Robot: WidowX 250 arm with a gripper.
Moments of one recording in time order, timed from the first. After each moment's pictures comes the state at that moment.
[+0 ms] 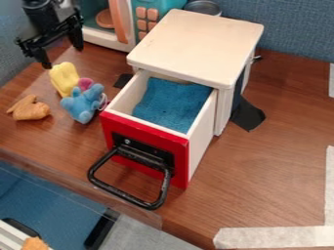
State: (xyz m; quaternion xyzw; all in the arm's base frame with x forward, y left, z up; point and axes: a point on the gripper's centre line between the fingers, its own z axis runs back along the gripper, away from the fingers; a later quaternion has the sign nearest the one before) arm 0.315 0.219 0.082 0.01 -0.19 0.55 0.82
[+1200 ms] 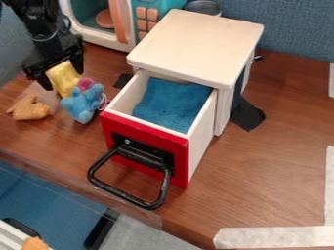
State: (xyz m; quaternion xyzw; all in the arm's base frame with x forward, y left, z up) arm 0.311 0.225 0.041 0.04 -0.20 0.53 0.82
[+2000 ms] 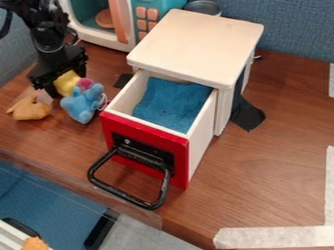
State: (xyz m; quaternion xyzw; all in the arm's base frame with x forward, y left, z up) arm 0.314 0.224 0.028 0.05 -0.20 0.56 0.80
